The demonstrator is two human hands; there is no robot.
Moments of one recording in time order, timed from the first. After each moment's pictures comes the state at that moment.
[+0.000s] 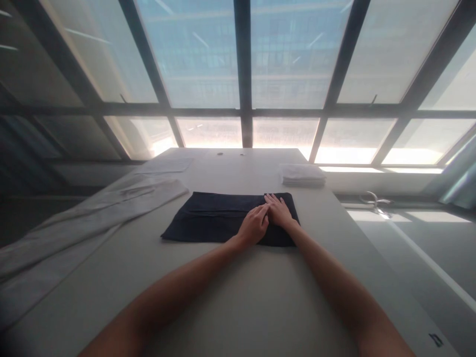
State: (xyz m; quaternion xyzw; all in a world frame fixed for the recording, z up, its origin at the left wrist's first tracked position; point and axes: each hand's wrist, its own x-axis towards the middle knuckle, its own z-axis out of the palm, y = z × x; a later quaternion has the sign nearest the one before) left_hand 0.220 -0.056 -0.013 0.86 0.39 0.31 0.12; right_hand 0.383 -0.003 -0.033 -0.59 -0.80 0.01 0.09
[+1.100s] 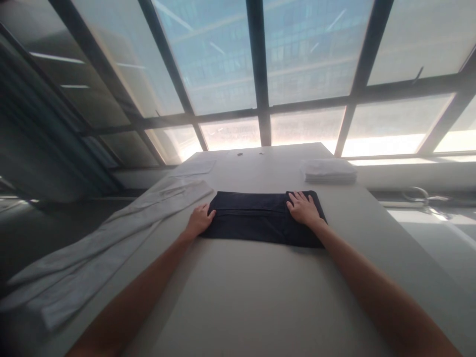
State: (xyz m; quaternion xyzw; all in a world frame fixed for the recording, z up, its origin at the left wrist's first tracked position) left_hand -0.048 -0.004 -0.015 0.70 0.71 0.11 -0.02; right_hand 0.383 0.000 -0.039 -0.66 -0.74 0.03 0.10
